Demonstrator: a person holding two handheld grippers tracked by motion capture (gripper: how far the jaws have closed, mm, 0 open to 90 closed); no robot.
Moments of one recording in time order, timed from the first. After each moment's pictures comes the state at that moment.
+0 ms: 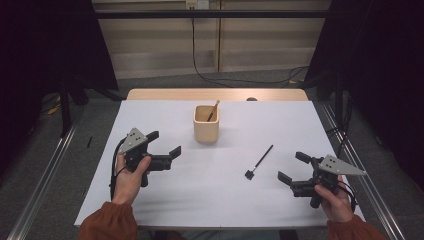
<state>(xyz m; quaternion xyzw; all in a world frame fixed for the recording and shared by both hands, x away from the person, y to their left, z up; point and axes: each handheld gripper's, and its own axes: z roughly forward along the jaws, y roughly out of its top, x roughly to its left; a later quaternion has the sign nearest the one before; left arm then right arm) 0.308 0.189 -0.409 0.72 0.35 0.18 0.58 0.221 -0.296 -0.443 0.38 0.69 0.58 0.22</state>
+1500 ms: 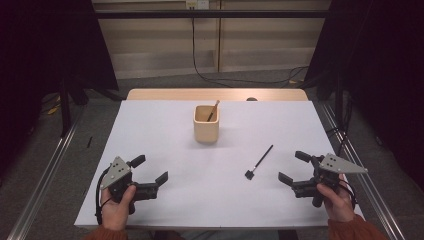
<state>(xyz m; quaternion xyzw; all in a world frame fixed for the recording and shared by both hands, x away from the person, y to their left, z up) 0.250 0.222 -0.433 0.72 0.35 0.19 0.57 0.221 -0.296 -0.434 0.36 0.70 0.57 0.21</state>
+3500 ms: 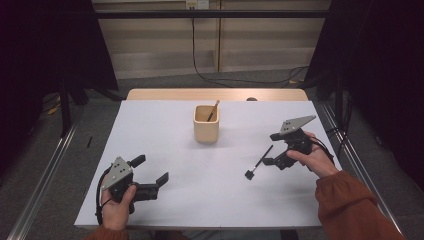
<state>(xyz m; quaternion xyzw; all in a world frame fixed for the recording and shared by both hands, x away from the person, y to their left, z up) 0.250 0.221 -0.433 0.72 0.34 0.20 0.57 0.328 -0.259 -0.405 0.26 0.88 0.39 0.09</state>
